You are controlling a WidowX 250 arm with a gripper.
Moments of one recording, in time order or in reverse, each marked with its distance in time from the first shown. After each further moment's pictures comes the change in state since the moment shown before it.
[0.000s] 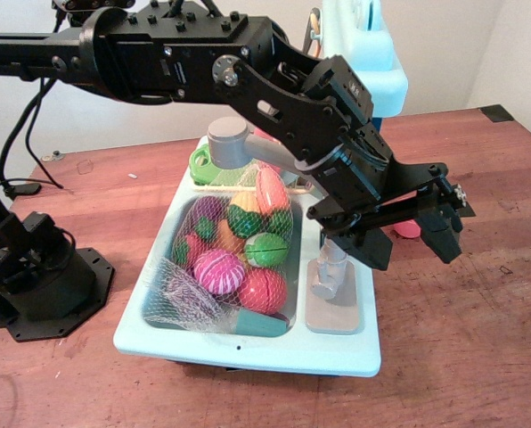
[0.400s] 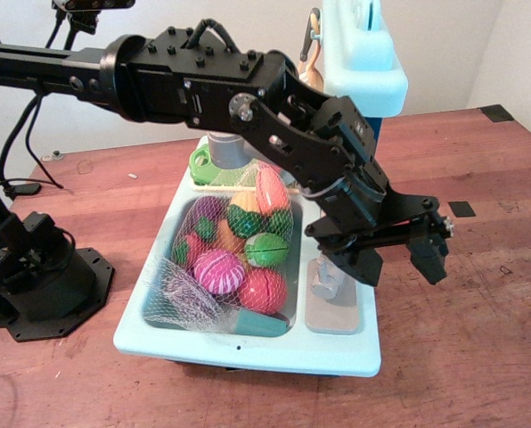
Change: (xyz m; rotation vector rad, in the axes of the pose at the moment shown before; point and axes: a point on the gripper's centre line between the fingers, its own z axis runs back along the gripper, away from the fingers) arm -0.004 0.018 -0.017 0.059 0.005 -0.007
